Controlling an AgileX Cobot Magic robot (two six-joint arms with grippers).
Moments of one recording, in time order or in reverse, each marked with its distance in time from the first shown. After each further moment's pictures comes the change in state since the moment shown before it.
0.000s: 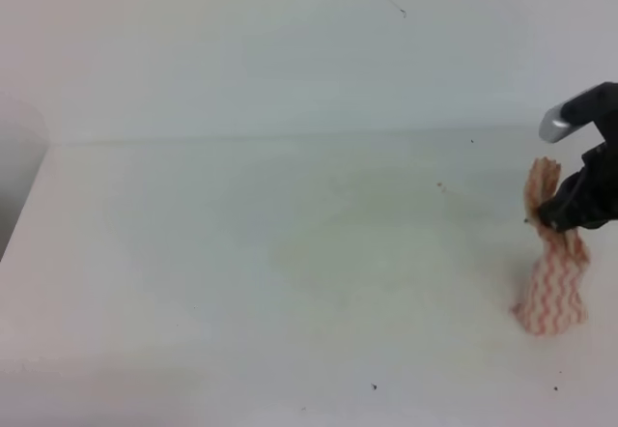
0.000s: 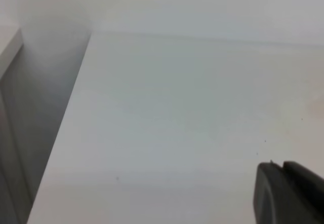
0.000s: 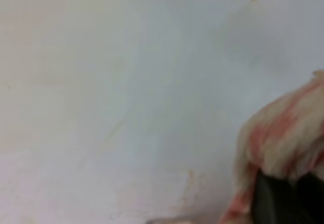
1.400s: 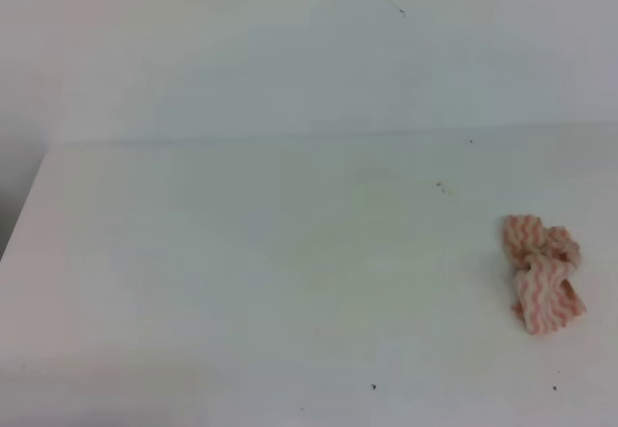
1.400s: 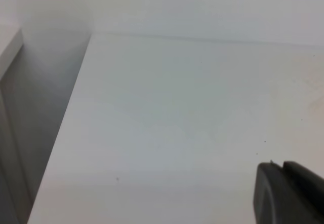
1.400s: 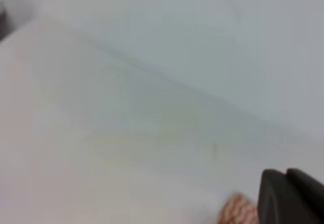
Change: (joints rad) left arm 0.000 0.000 0.011 0.000 -0.003 0.000; right arm -0.001 -0.791 -0.001 -0.043 0.253 0.298
